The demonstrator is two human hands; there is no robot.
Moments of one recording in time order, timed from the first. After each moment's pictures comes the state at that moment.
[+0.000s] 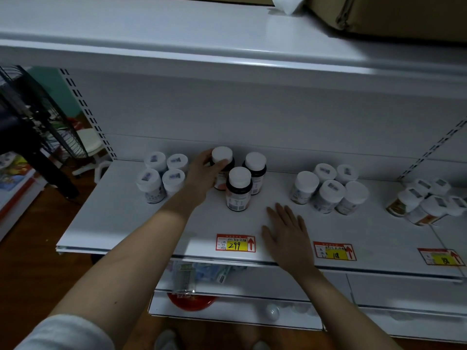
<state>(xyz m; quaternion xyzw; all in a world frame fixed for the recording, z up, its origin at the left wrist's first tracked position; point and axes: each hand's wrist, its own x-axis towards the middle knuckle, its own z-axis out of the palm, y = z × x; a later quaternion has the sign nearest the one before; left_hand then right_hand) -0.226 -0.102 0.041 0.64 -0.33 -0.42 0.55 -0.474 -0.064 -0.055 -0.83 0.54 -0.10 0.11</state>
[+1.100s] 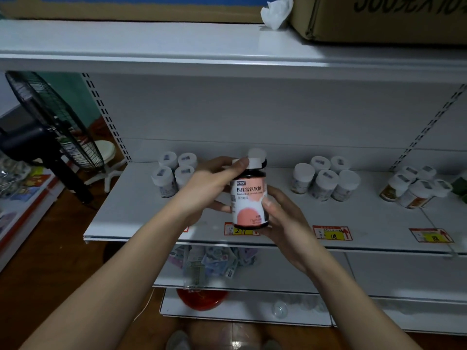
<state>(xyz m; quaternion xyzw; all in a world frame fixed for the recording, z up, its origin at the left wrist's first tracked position) -0.268 0.035 0.148 0.59 -0.46 -0.48 0.46 -0.448 0.024 0.087 -0.51 0.32 -0.38 0.70</state>
